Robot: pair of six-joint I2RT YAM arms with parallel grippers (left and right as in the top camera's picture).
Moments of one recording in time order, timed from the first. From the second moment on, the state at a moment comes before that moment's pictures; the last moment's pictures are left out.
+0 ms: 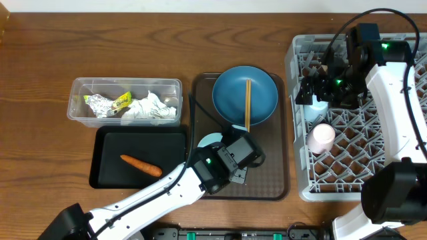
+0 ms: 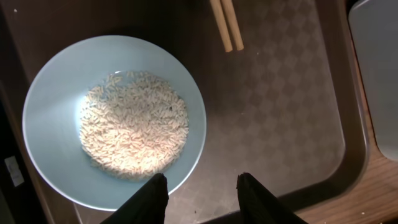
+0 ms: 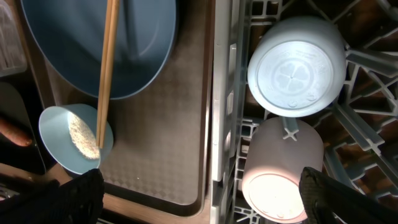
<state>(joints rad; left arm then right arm) -0.98 1.42 0.97 -0.73 -0.14 -0.69 -0.01 1.78 1.66 -1.38 -0.31 0.01</state>
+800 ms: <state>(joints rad) -0.99 1.60 0.97 -0.63 -0.15 -0.69 -0.01 1.78 1.66 -1.38 -0.31 0.01</state>
